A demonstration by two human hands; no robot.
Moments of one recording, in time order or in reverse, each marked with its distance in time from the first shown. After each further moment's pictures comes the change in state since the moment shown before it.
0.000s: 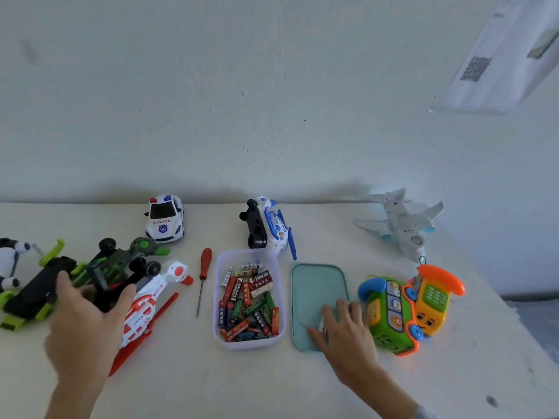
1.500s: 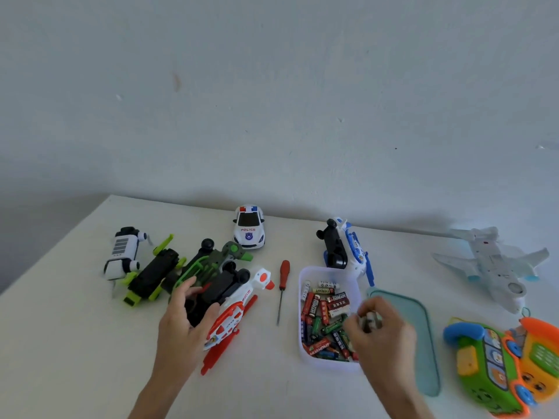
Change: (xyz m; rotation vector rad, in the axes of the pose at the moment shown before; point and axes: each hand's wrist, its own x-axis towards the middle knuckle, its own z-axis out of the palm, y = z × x) left_hand 0.003 -0.041 -0.023 -0.326 -0.180 0.198; right_hand 0.009 -0.125 -0.080 0.972 0.412 0.088
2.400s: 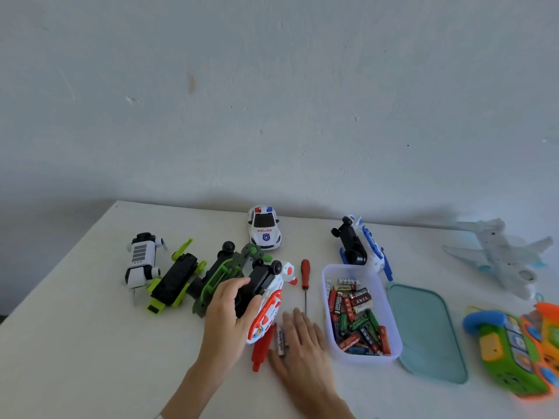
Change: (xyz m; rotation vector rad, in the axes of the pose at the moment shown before) left_hand 0.025 -0.008 0.003 0.066 -0.136 0.262; right_hand -0.083 0.013 0.143 -0.633 -0.525 -0.220
